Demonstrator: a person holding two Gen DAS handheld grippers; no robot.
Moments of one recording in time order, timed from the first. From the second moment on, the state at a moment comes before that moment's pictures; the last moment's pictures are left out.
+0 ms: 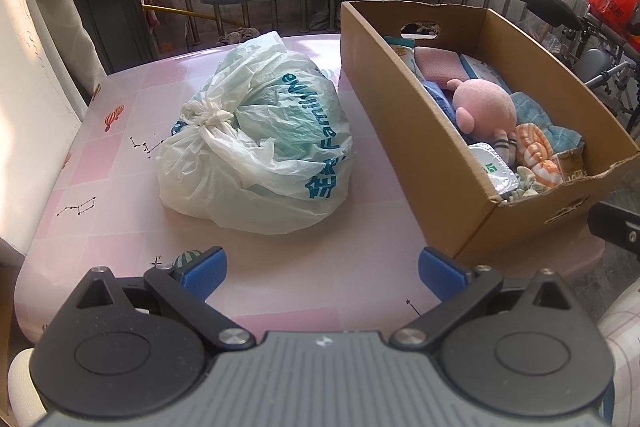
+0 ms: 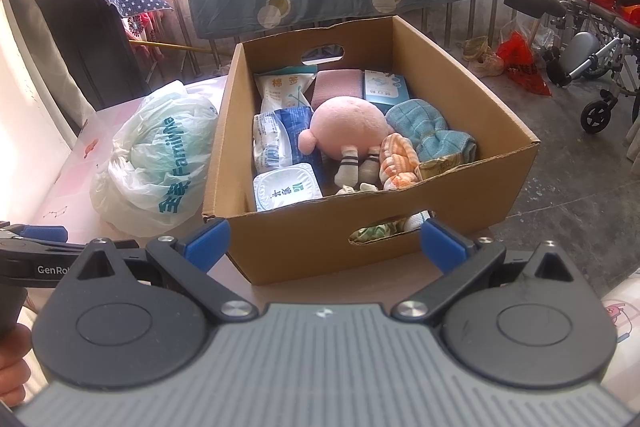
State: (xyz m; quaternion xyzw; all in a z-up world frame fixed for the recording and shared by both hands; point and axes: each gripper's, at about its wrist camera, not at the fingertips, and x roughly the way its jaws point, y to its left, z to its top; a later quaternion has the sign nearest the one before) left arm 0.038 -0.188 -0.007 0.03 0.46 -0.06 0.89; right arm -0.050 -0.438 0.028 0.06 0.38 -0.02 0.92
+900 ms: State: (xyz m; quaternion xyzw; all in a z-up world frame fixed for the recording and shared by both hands) left arm 0.045 -0.198 -0.003 0.03 0.45 -0.07 0.89; right arm -0.048 -0.444 0.031 0.07 0.38 -0.03 0.92
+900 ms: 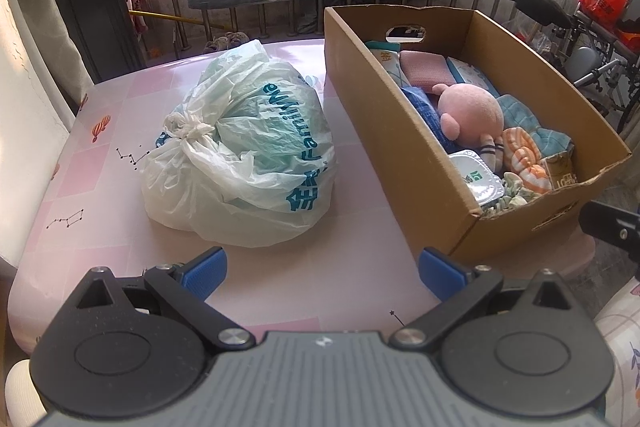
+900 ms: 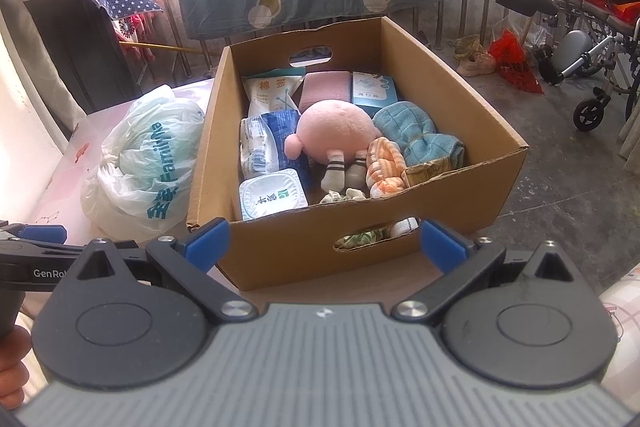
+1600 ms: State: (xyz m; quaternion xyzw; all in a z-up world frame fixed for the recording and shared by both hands) left arm 0.050 -0.194 -0.006 0.02 0.46 -0.06 0.89; right arm -0.038 -0.441 0.027 0.06 0.39 -0.03 0.92
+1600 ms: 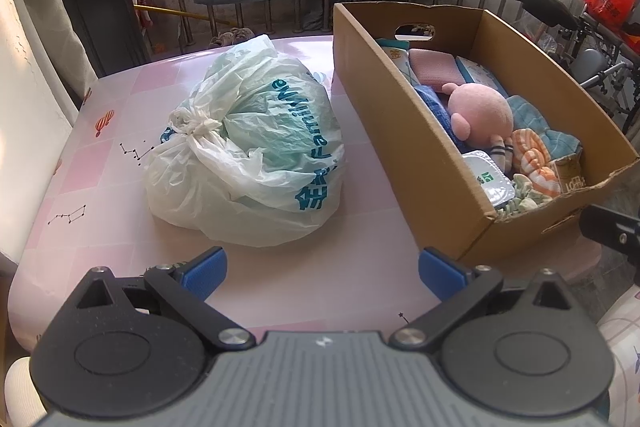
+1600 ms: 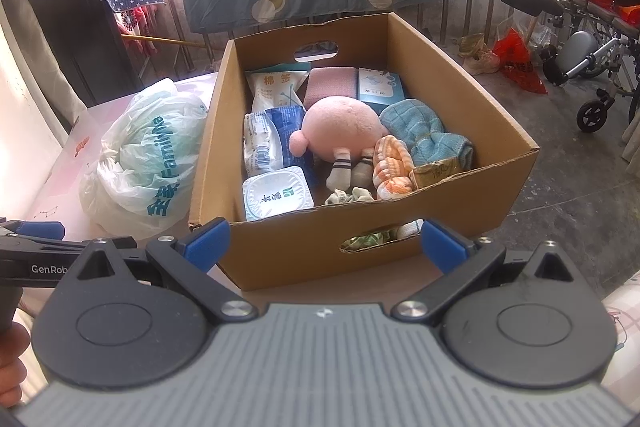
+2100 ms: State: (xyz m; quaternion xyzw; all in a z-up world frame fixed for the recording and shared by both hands) left arm 0.052 -0.192 -0.007 0.02 0.46 -0.06 0.89; right arm -0.034 -0.439 0.026 0.06 0.39 -0.02 0.92
